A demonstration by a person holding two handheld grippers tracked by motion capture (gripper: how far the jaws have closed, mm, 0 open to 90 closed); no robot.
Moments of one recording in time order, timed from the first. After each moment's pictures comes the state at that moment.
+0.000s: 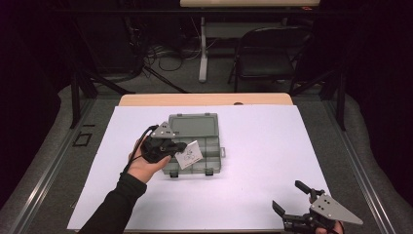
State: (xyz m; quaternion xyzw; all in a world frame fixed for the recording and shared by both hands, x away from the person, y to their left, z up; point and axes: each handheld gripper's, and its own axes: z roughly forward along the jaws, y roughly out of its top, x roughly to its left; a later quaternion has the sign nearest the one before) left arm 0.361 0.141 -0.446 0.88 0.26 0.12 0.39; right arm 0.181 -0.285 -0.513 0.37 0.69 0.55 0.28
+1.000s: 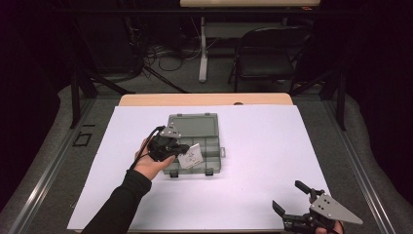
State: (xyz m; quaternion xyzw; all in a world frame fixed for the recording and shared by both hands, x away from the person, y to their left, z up) left arm 0.378 0.132 -0.470 0.89 0.26 0.10 0.36; right arm 0.181 -0.285 -0.514 0.37 0.69 0.55 0.28
